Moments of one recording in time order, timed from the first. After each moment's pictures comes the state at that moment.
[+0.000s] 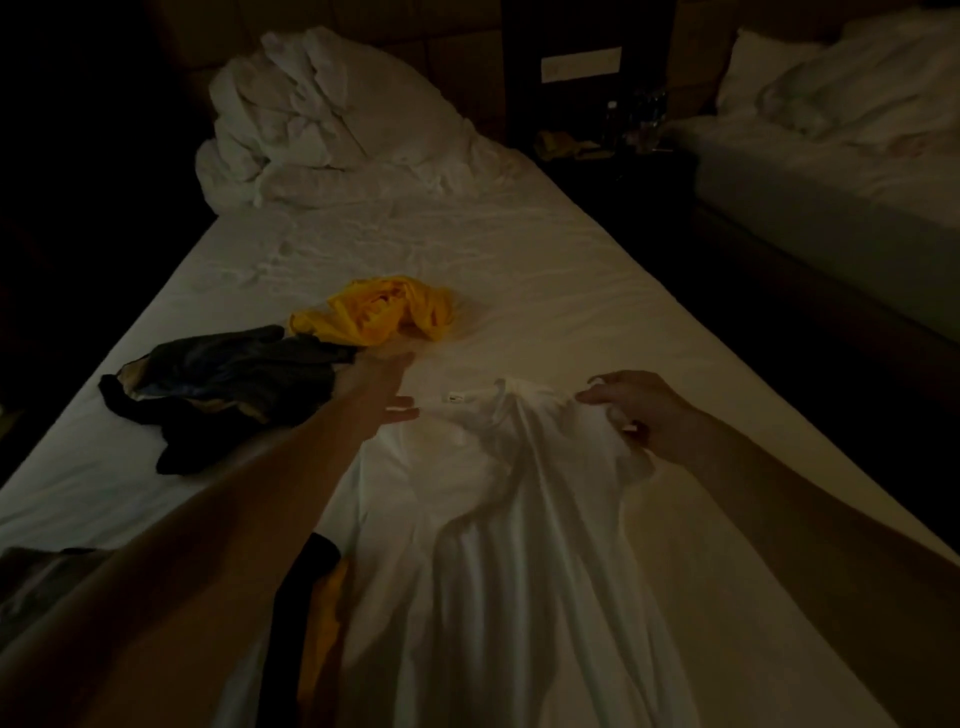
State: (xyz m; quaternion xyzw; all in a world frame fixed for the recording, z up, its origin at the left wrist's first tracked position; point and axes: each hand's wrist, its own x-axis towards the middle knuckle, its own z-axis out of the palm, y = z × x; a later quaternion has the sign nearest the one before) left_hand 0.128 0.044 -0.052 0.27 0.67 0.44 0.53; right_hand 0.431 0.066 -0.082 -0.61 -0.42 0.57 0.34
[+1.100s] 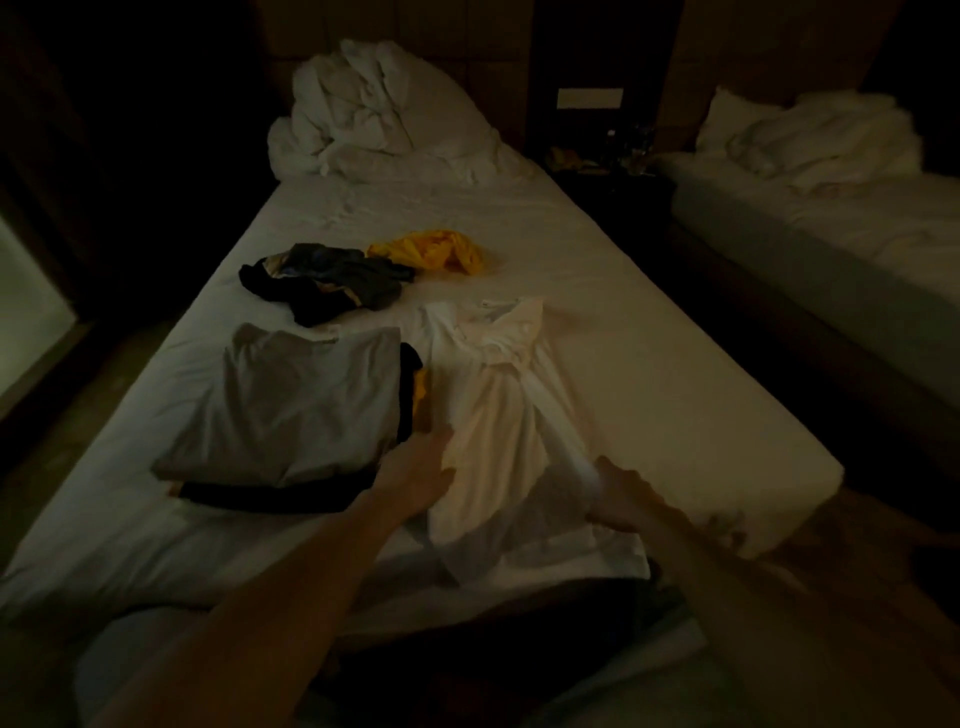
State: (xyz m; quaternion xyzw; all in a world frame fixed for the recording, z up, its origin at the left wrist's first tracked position) left_hand 0.171 -0.364 -0.106 0.69 0.71 0.07 0.13; right_hand 0.455 -0.316 -0.137 -0.67 -0.69 0.28 -0.02
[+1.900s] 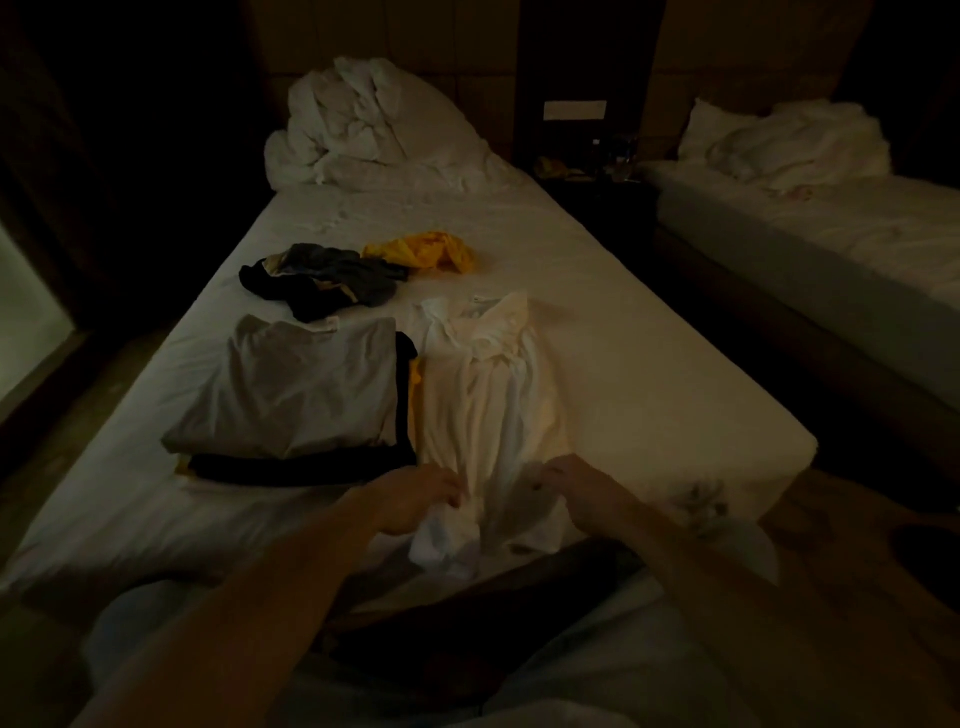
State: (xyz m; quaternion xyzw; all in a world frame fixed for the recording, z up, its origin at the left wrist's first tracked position) left_hand 0.152 -0.402 -0.141 0.87 0.47 -0.02 0.15; right_hand 0.451 -0.359 -0.152 -0.42 -0.90 0.13 -0.02
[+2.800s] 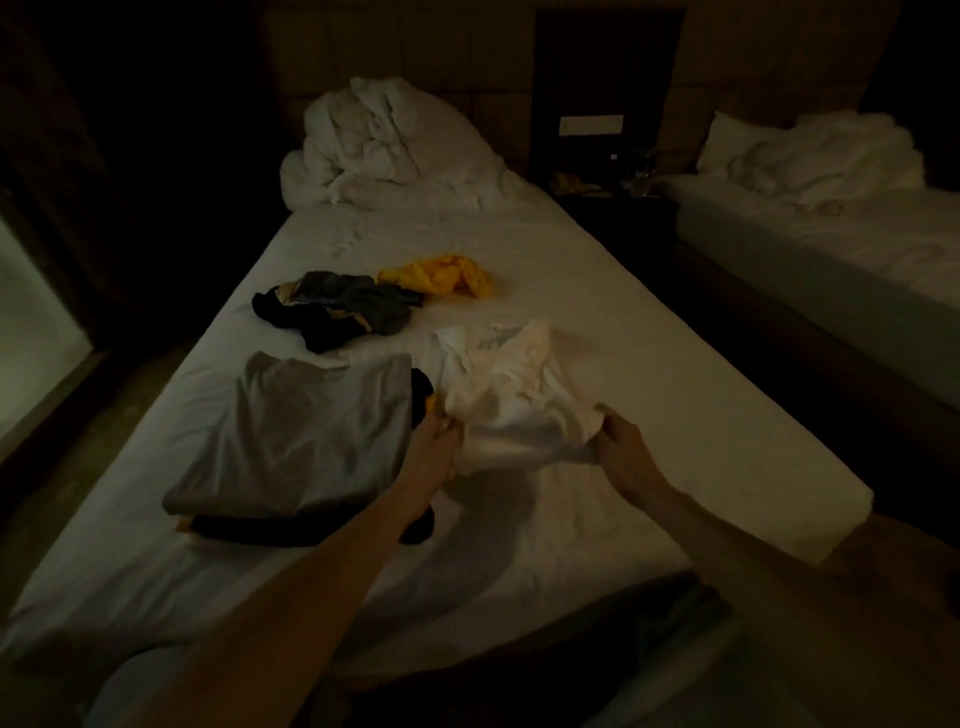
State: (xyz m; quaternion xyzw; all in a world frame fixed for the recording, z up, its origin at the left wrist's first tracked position) left_hand 0.180 -0.334 -0.087 0.45 0.61 0.52 0.40; right_hand 0.417 -0.292 -0.086 -0.51 -0.66 0.38 0.40
